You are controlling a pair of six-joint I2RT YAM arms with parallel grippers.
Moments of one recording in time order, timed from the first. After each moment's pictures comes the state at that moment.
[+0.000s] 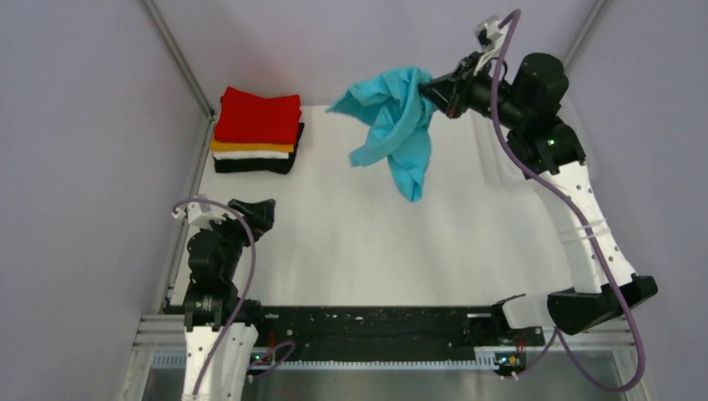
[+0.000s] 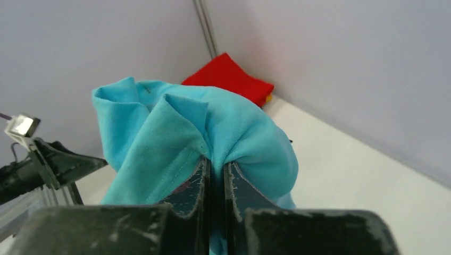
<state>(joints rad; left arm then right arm) 0.02 0.29 0.50 -0.35 0.09 -0.75 0.33 1.35 1.75 -0.34 -0.52 0.19</state>
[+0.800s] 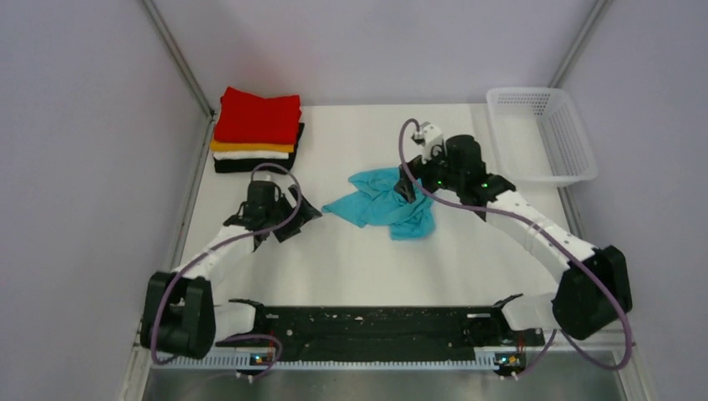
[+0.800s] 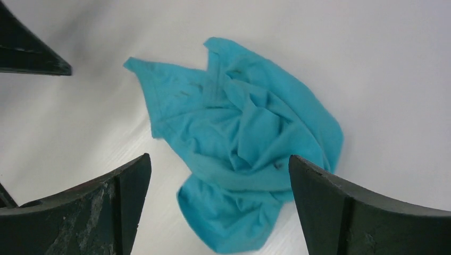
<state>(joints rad) -0.14 1.10 0.55 -0.22 0.25 -0.79 0.44 1.23 0.95 -0.21 -0.24 -0.02</state>
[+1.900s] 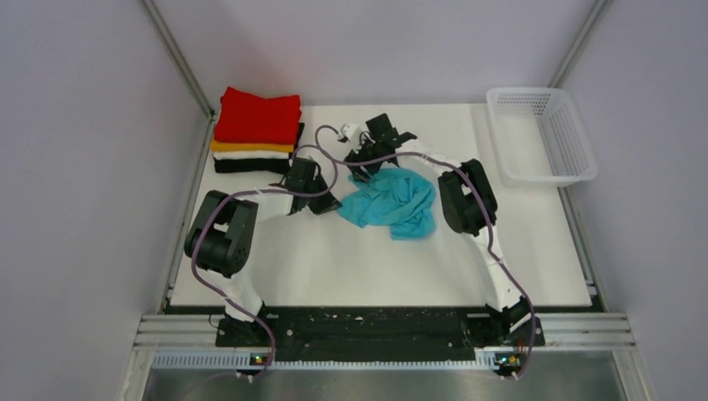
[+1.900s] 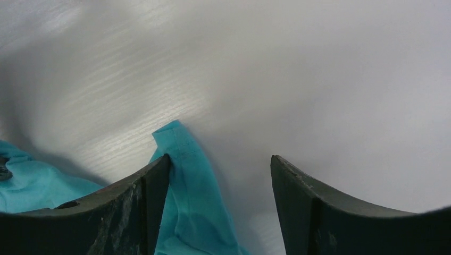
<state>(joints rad) -0.34 1.78 0.92 -0.01 0.23 -0.83 0.55 2.41 1.98 -0.44 -0.37 -0.45</state>
